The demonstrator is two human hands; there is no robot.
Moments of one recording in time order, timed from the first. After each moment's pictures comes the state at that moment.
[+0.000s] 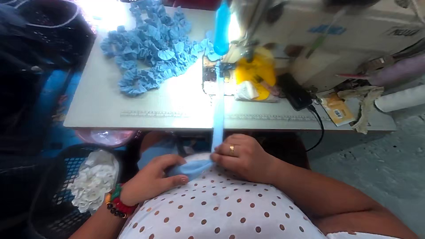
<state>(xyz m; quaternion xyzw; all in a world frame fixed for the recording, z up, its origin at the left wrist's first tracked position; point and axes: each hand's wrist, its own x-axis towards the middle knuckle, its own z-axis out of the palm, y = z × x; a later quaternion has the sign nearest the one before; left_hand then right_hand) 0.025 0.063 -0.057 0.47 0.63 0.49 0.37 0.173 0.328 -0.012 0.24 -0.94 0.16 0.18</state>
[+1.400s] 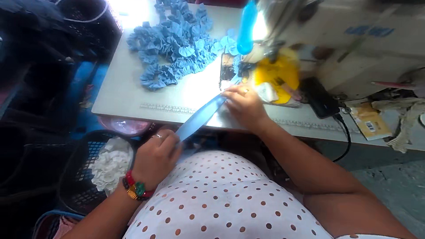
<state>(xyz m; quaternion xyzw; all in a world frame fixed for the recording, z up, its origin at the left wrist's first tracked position) 0.027 0.062 -0.050 0.44 0.85 0.27 -0.09 0.068 0.384 -0.045 0.08 -0.96 0.17 0.22</state>
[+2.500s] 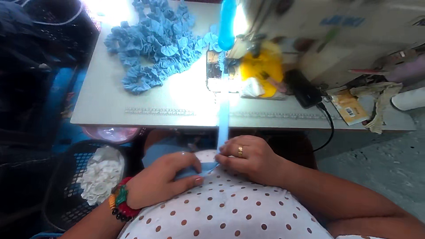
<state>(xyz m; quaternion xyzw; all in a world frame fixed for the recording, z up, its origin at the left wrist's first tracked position) 0.026 0.079 -0.019 0.59 0.64 0.40 0.29 0.178 0.331 -0.009 0.25 -0.93 0.20 0.17</state>
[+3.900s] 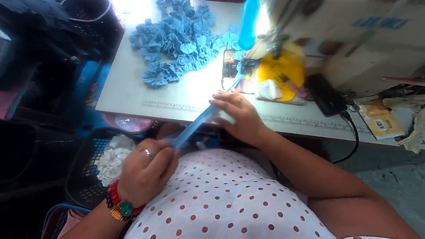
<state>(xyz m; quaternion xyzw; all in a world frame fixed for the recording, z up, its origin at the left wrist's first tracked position) 0.044 0.040 -0.017 0.49 0.79 0.31 -0.19 0.088 0.343 -0.031 0.14 -0.93 0.26 0.22</state>
